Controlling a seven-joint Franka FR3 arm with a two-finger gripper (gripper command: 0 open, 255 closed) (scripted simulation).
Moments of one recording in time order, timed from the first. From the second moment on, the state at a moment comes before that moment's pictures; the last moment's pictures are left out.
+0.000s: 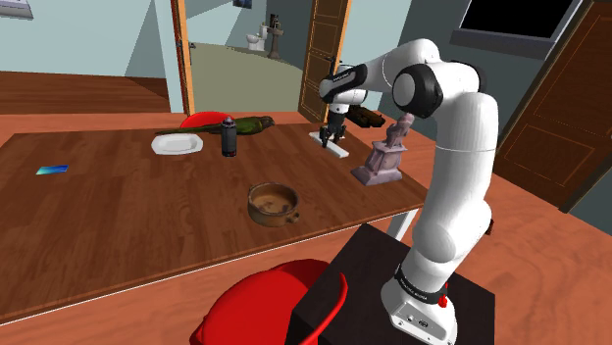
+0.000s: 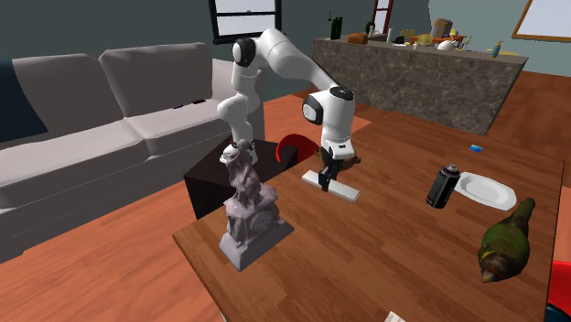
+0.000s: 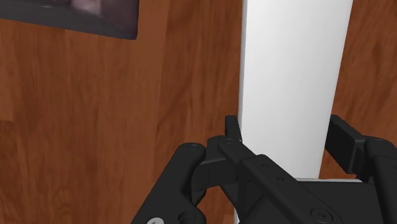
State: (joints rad) arm -0.28 0.33 -0.33 -1.76 0.14 2.06 -0.36
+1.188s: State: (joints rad) arm -0.02 0.02 -0.19 -2.16 0.03 2.17 0.07
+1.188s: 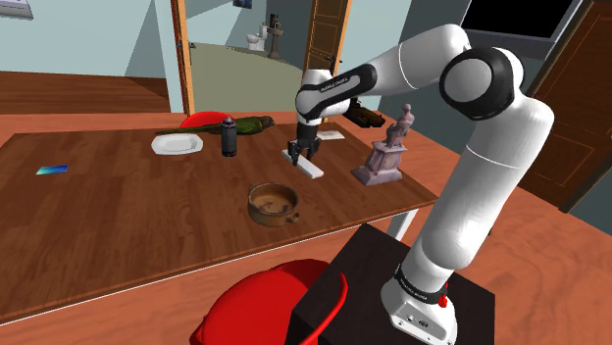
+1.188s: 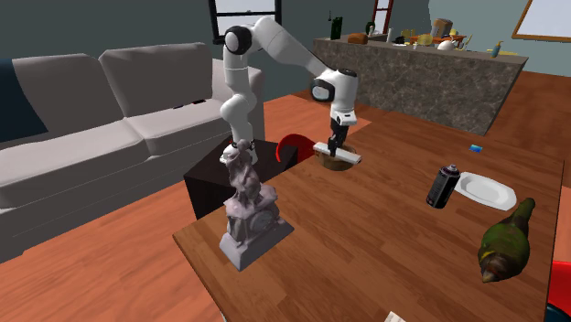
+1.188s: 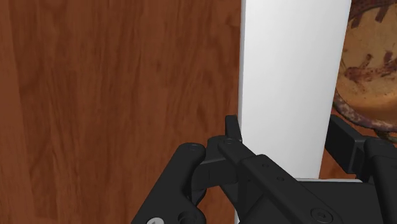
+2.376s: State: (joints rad) arm 0.13 0.00 -0.04 -2.27 0.03 2.27 0.37
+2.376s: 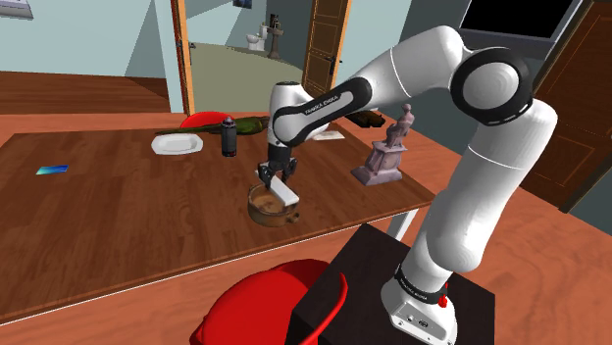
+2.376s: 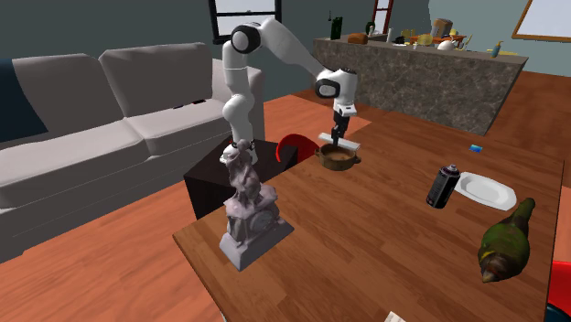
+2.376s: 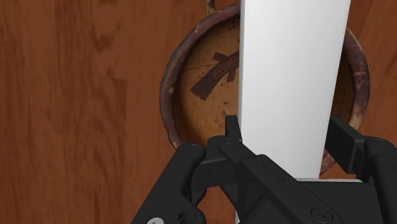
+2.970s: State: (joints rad) arm 0.13 0.07 -0.04 -2.30 0.03 2.37 0.36
